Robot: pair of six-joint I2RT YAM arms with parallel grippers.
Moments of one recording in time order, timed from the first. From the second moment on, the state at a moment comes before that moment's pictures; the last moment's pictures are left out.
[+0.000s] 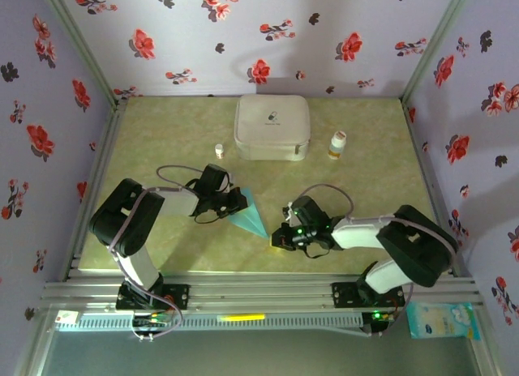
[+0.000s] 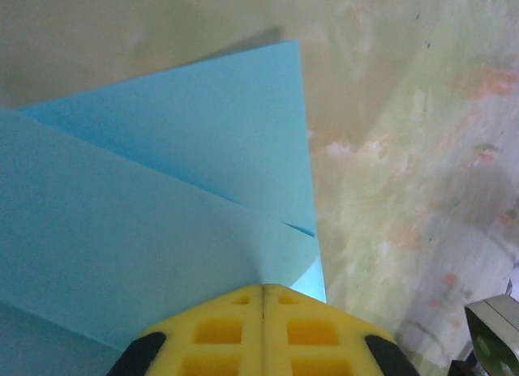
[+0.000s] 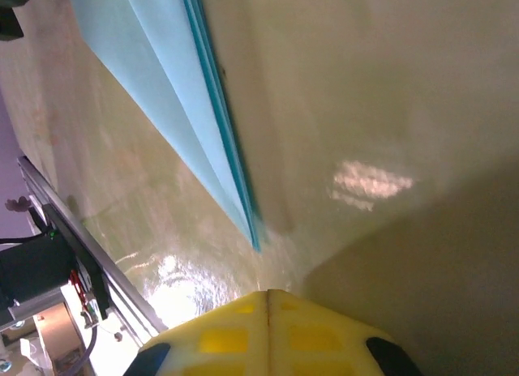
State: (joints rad) left arm -0.58 1.74 0.72 0.10 0.45 -0.86; right arm 0.80 1.43 0.41 0.13 -0.53 0.96
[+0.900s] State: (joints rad) left arm -0.58 1.74 0.72 0.11 0.46 -0.86; right arm 0.79 1.72 0.73 0.05 -0.48 0.97
